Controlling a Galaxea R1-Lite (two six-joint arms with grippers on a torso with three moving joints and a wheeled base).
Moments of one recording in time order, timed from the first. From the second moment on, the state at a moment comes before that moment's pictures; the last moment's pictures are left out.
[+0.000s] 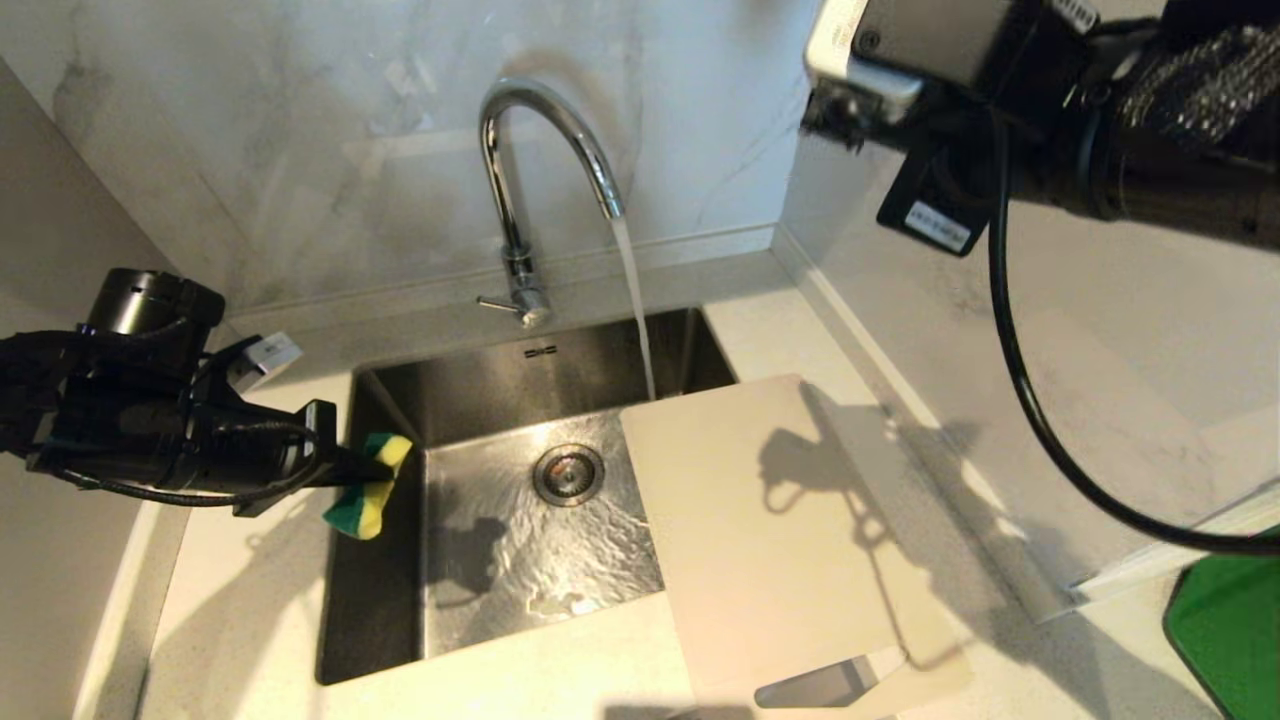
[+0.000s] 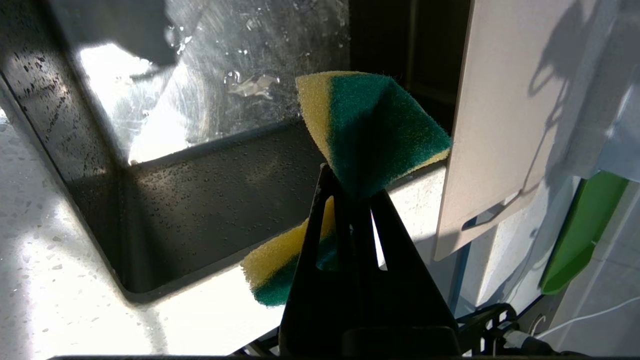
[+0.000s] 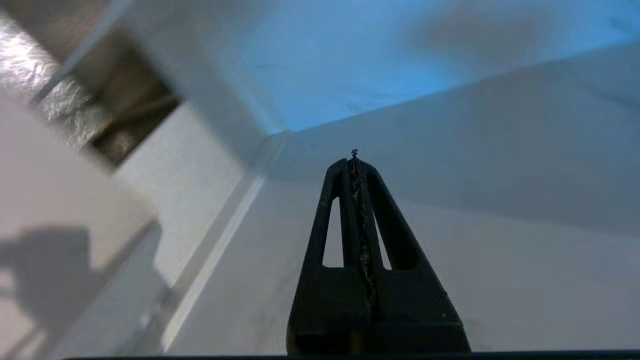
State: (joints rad) left arm -0.18 1.67 -1.13 0.22 -0.40 -0.46; right arm 0.54 1.49 -1.52 -0.03 -0.26 -1.17
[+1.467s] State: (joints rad) left arm -0.19 1.70 -1.13 0.22 -0.40 -0.46; right arm 0.54 1.49 -1.96 0.22 -0.34 -0.16
